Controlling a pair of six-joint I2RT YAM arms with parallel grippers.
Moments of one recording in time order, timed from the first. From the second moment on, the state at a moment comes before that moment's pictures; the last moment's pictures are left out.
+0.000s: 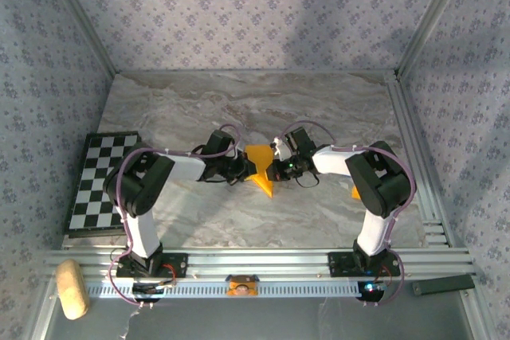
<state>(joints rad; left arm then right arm) -0.60 1.83 0.81 0.18 0.64 -1.02 0.53 1.80 0.88 -0.11 -0.56 0.31</state>
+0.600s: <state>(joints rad) -0.60 1.85 0.81 0.18 0.63 -1.01 0.53 1.80 0.88 -0.11 -0.56 0.32</state>
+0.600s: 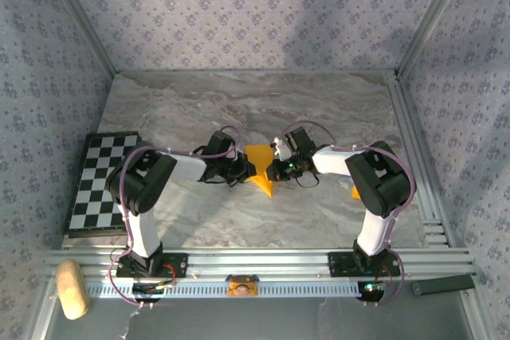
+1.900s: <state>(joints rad) -0.61 1.86 0.82 0.17 0.62 -0.99 0.53 1.80 0.88 -0.11 -0.57 0.33</state>
